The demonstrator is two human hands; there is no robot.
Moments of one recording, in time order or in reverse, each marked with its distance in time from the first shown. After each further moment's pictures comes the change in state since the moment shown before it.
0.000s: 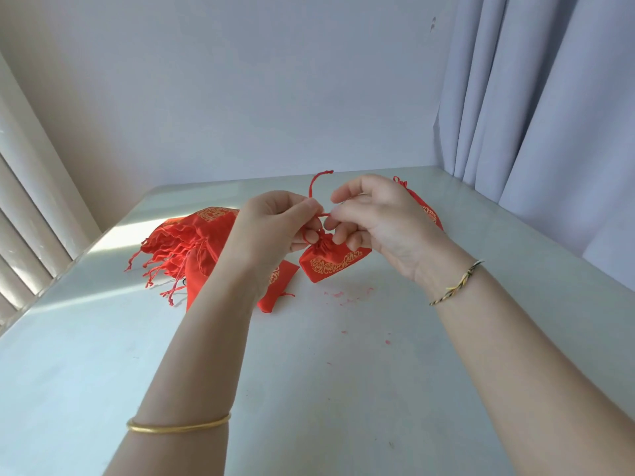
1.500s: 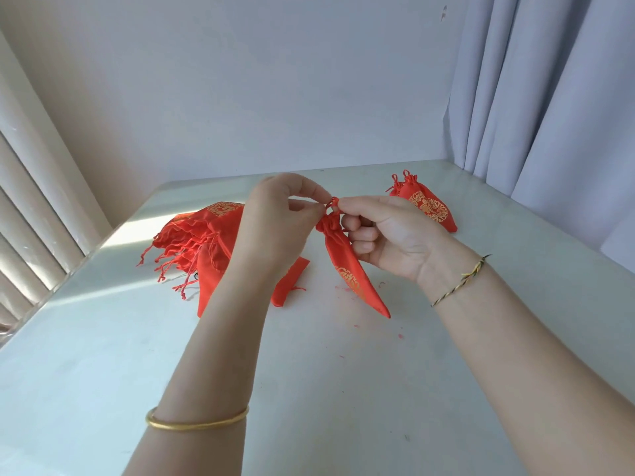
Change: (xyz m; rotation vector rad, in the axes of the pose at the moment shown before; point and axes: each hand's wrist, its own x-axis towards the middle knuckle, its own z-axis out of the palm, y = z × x) left_hand -0.006 0.007 -0.001 0.369 0.098 0.211; right_hand 0.008 0.015 0.007 0.478 -0.073 0.248
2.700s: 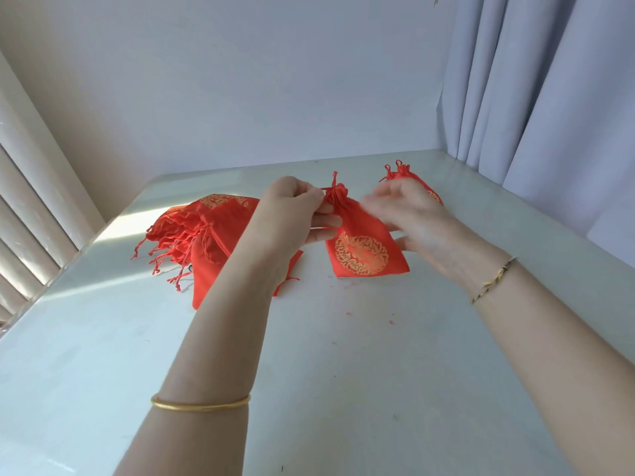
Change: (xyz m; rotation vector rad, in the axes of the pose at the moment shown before) left_hand 0.001 0.004 0.016 -0.436 -0.122 -0.279; right_hand -0.012 0.002 -0.043 -0.613 0.227 -0.148
